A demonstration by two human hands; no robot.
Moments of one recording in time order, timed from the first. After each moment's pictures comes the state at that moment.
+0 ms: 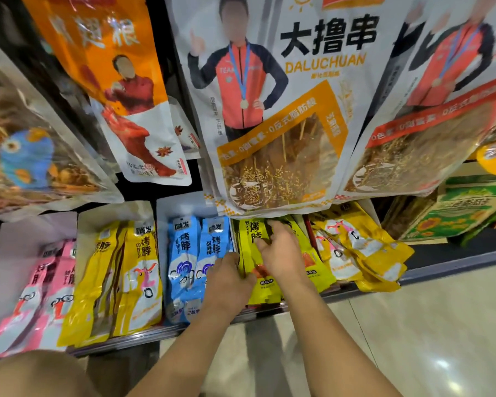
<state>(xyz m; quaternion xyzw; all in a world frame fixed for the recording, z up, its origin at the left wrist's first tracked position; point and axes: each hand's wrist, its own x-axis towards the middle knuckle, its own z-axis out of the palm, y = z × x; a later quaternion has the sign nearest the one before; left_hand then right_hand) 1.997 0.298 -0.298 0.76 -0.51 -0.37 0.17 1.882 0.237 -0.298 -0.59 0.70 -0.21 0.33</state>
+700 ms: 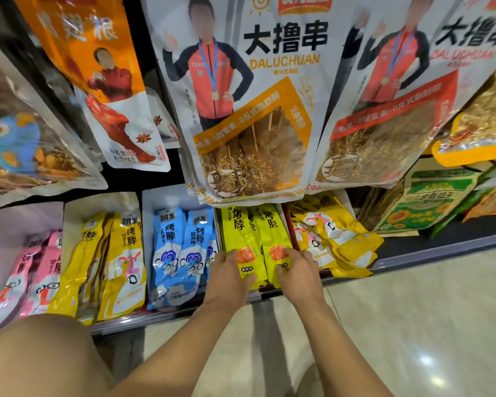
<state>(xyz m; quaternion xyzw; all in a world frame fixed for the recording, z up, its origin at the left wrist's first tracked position) 1.960 0.320 -0.309 0.74 -0.58 -0.32 0.15 1.805 0.301 -0.320 -0.57 0.75 -0.12 0.31</state>
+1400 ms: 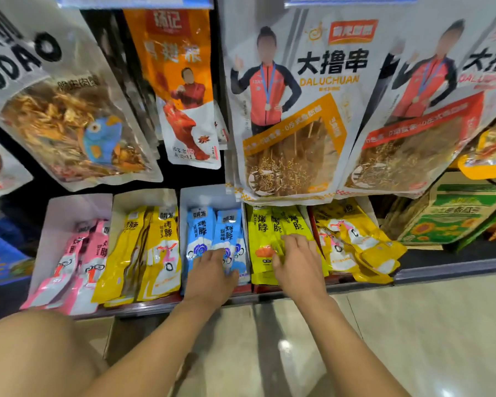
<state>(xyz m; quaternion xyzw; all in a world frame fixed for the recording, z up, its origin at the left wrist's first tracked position) 2.045 0.351 -0.292 0.77 -0.59 -0.24 0.10 1.858 0.314 -0.283 -0.72 0.66 -0.14 0.15</state>
